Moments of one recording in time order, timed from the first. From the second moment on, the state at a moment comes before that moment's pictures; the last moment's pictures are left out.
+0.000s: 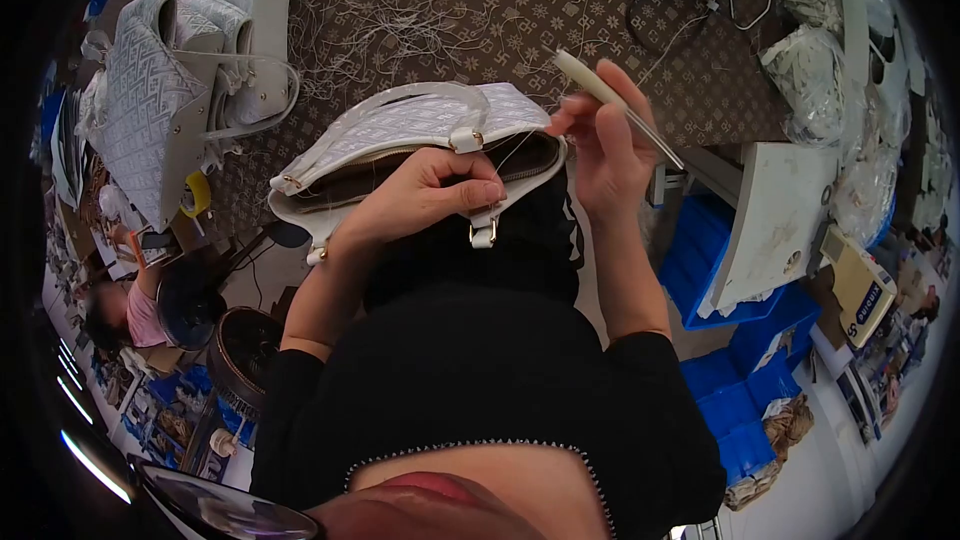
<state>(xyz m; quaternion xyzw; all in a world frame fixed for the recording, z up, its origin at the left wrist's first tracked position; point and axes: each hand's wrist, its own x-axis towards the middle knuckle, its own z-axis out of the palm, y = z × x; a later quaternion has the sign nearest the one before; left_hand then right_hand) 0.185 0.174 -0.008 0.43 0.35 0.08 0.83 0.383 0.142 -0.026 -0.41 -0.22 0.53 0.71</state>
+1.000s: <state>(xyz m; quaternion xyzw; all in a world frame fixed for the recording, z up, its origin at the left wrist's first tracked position) 0.179 0.187 -0.008 0.43 0.37 0.11 0.82 0.403 0.122 -0.023 -0.38 -0.48 0.65 0.46</state>
